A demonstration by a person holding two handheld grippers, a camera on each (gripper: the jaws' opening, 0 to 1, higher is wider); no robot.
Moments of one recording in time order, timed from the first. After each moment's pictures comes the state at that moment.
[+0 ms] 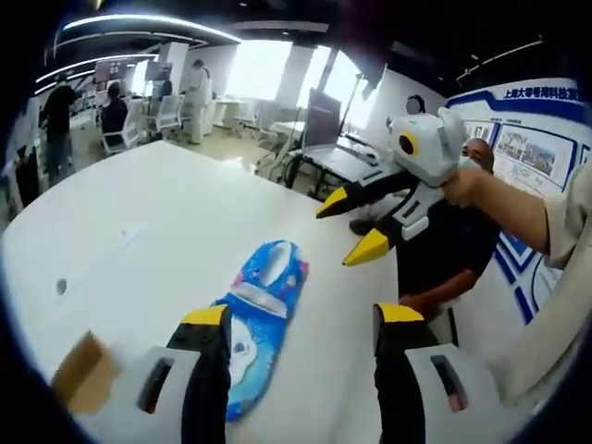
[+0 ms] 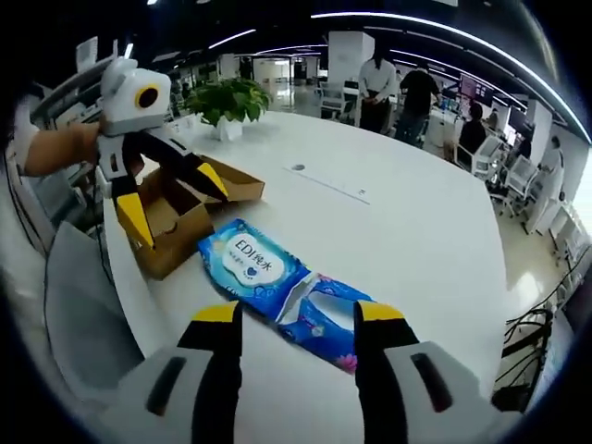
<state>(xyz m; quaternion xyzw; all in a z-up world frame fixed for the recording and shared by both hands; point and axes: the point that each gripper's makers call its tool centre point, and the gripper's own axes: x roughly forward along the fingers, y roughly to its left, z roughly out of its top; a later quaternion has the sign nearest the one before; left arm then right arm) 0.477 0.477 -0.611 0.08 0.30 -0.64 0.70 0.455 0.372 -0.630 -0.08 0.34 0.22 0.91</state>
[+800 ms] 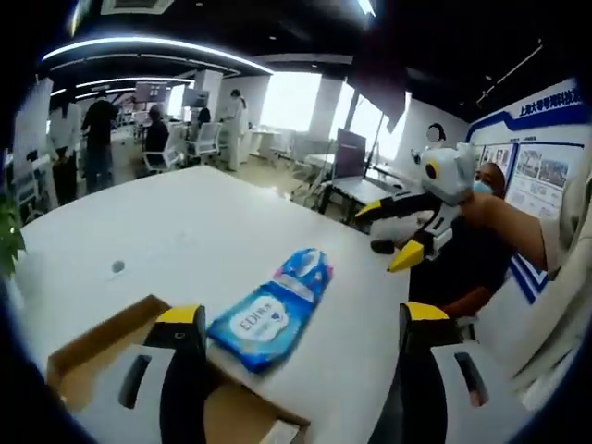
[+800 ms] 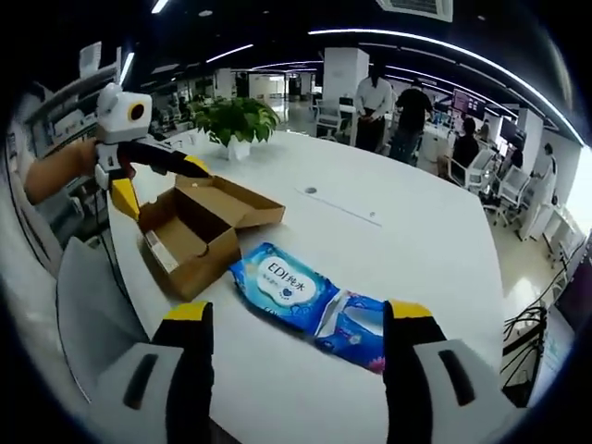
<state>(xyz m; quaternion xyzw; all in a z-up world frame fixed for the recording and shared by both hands) 0.483 0.586 -0.573 0.05 0.25 -0.57 0.78 0.432 0.423 -0.592 -0.08 0.31 0.20 0.93</state>
